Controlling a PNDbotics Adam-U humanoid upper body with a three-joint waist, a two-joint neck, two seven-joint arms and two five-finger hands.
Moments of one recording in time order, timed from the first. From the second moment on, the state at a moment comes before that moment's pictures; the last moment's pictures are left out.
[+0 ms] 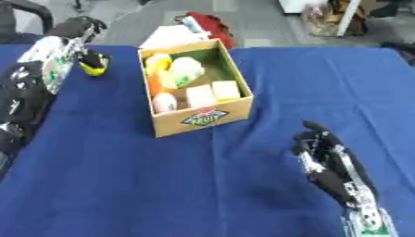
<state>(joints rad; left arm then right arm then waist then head) -1.00 0.46 0.03 -0.67 -1.22 0.13 -0.18 -0.22 -0.07 0.04 -1.49 0.09 -0.25 0.26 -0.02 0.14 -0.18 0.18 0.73</state>
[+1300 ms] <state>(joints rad) -0.94 0.49 0.05 -0.61 -1.32 0.27 -0.03 -0.23 -0.07 0.04 -1.49 0.09 -0.24 0.27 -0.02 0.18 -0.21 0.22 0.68</state>
